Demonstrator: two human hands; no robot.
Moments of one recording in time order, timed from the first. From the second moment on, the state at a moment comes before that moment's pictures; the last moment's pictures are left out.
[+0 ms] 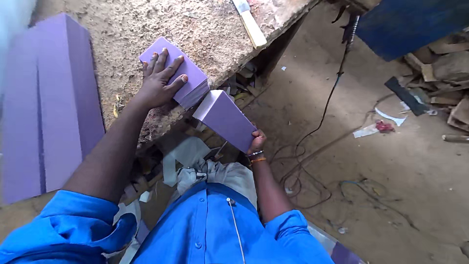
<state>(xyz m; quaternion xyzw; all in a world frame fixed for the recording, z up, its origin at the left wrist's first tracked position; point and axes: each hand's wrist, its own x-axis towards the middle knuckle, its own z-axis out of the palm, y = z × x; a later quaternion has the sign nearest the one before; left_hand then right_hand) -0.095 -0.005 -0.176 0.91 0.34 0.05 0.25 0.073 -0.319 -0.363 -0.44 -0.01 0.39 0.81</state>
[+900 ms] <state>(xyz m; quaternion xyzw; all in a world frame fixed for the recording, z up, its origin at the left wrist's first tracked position) -0.094 -0.005 -0.179 0.91 0.33 0.05 0.25 0.065 -0.308 -0.354 -0.44 -0.02 0.38 0.82</state>
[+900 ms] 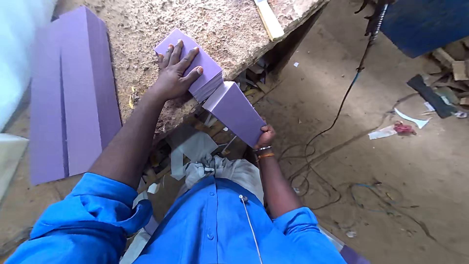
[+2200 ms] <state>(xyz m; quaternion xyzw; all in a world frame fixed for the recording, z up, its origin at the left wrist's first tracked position) -0.094 -0.008 -0.187 0.91 0.34 0.08 0.23 0.013 -0.316 -0.302 -0.57 -0.02 0.30 0.76</state>
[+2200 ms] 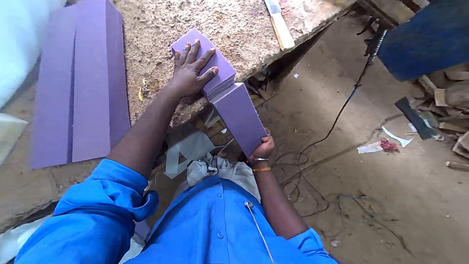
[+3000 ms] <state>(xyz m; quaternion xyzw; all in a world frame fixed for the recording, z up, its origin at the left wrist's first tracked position) -0.094 -0.007 -0.192 0.91 0.33 0.09 0.24 -0.010 -0.329 -0.206 -0.62 0.03 0.29 0.73</state>
